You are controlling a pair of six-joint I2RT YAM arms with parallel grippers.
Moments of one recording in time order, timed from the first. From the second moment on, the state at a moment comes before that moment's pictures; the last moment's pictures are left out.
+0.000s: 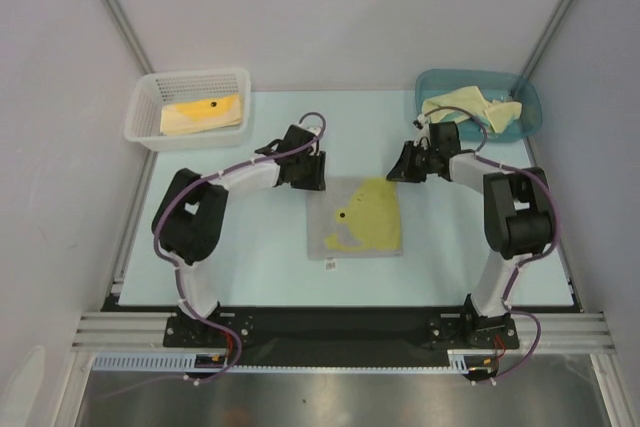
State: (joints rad) left arm -0.54 1.86 1.25 -0.31 0.09 -0.36; right arm 0.18 1.79 1.08 -0.12 -0.52 0.39
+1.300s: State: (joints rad) left arm -0.34 2.04 1.53 -0.42 0.36 0.11; right arm 0.05 2.18 1.64 -0.58 -0.73 -0.11
